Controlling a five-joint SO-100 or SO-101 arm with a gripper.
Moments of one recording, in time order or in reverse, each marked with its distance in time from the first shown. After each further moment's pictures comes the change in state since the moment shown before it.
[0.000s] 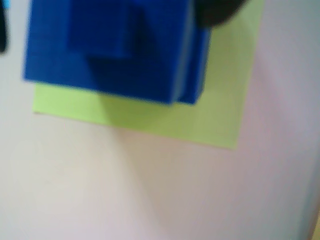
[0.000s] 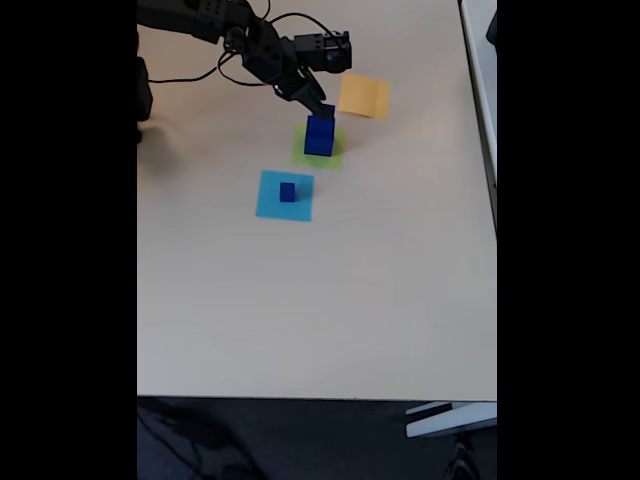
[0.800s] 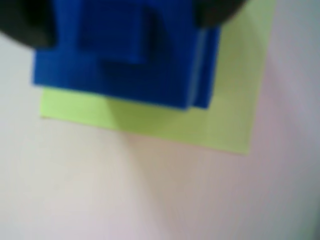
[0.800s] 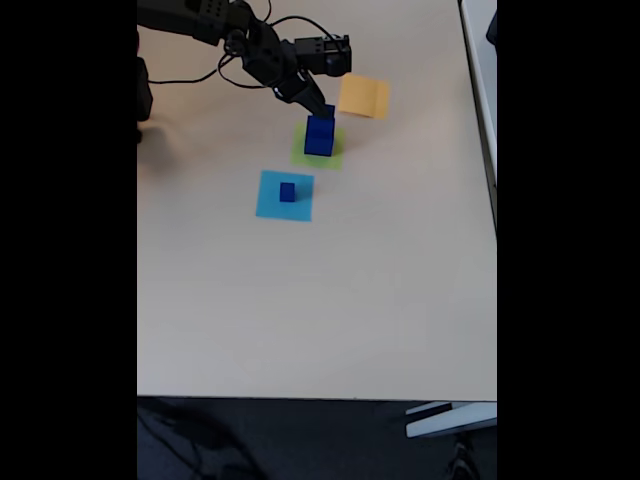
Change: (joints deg) arm 0.7 -0.5 0.0 0.0 -0.4
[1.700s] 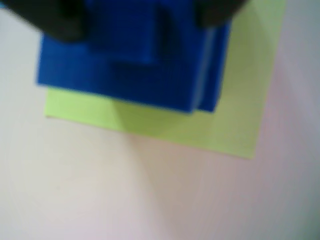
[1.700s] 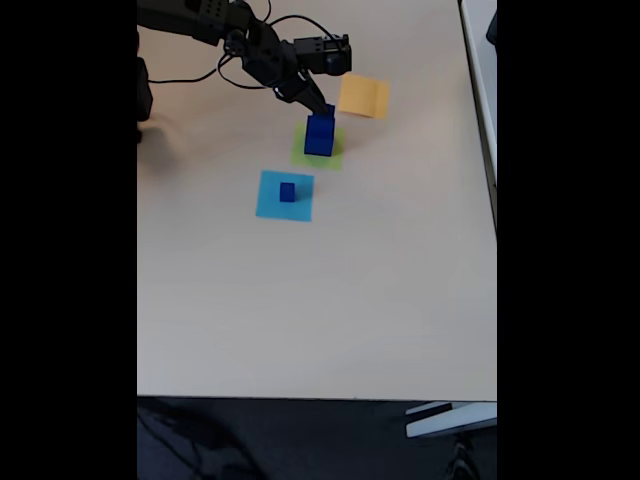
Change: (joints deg) arm 0.1 0.0 0.0 0.0 -2.0
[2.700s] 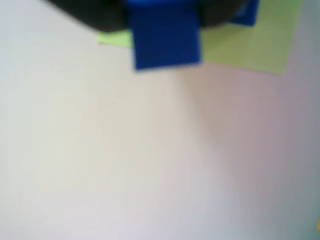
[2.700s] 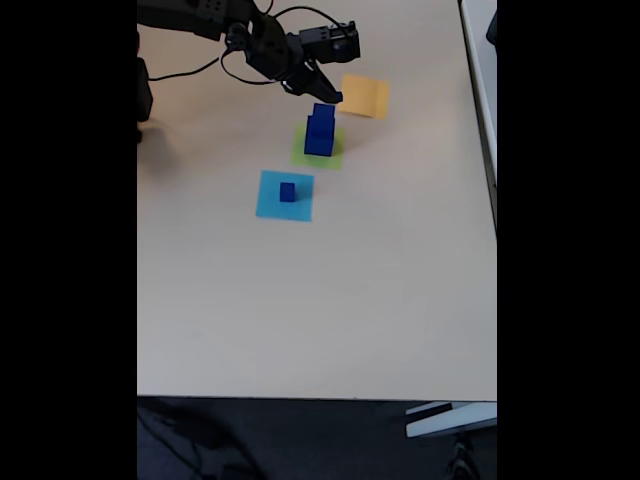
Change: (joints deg) arm 0.4 -0.1 -7.5 0.0 -3.0
